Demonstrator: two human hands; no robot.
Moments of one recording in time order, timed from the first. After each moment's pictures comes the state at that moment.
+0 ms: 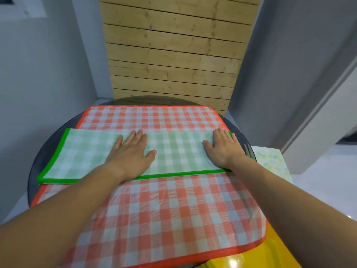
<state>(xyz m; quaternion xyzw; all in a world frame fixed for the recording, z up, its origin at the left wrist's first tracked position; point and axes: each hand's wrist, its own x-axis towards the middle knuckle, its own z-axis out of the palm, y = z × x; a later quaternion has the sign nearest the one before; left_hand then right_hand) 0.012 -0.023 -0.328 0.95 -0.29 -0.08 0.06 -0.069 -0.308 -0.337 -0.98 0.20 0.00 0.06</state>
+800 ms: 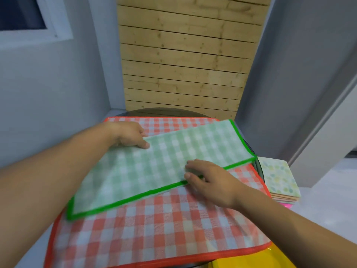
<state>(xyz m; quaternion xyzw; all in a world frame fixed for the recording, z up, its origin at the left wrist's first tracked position) 0.056 0.004 -0.233 0.93 -0.20 -0.22 0.20 -0.151 -0.197 -0.275 -0.97 -0.01 0.02 0.24</state>
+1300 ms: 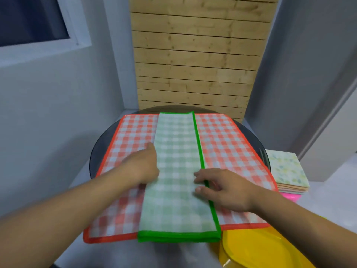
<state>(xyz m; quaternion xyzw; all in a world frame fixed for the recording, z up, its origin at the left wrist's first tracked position) -0.063 0.033 -0.266 0.97 -0.19 -0.15 0.10 -0.197 -0.184 -0.278 -0.97 -0.07 0.08 0.24</state>
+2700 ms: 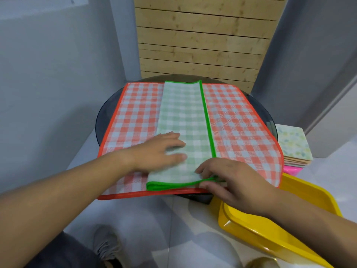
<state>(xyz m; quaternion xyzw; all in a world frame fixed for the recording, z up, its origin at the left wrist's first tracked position) -0.099 0.058 -0.296 0.86 -0.39 -0.23 0.22 -0.253 -0.153 -0.301 -0.94 -0.22 -0.10 0.22</state>
